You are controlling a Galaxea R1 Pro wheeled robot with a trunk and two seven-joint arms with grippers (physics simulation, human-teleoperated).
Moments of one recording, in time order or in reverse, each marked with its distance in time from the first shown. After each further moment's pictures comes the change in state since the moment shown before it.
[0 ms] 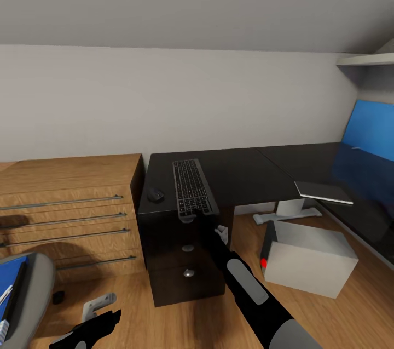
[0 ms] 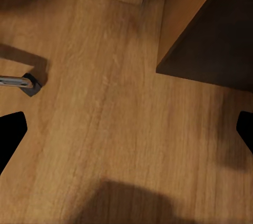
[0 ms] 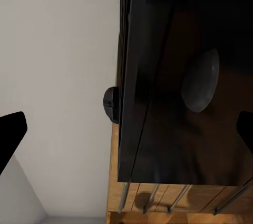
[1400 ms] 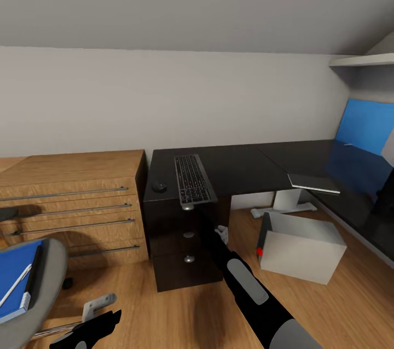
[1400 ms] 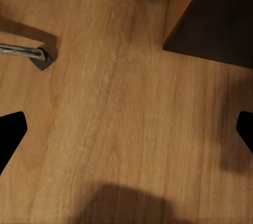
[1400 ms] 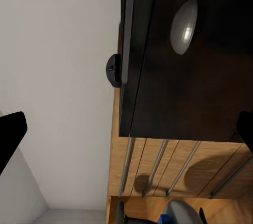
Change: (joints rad) left arm 0.000 0.000 -0.001 0.001 0.001 0.002 0.000; right arm 0.000 -0.001 0.000 0.000 0.000 0.000 0.000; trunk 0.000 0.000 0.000
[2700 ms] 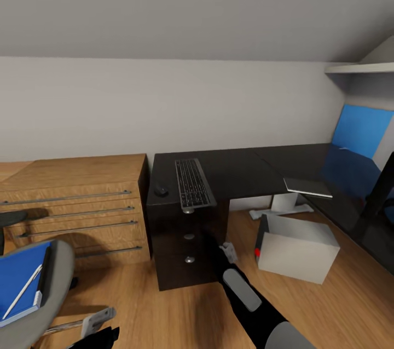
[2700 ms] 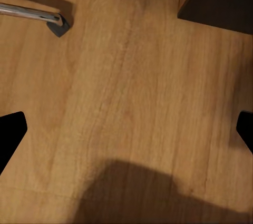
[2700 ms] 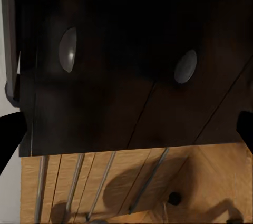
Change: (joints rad) left arm 0.000 -0.007 -0.007 0.113 -0.004 -0.022 0.005; right arm -0.008 0.026 0.009 0.157 0.105 -0.151 -0.227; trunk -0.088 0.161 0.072
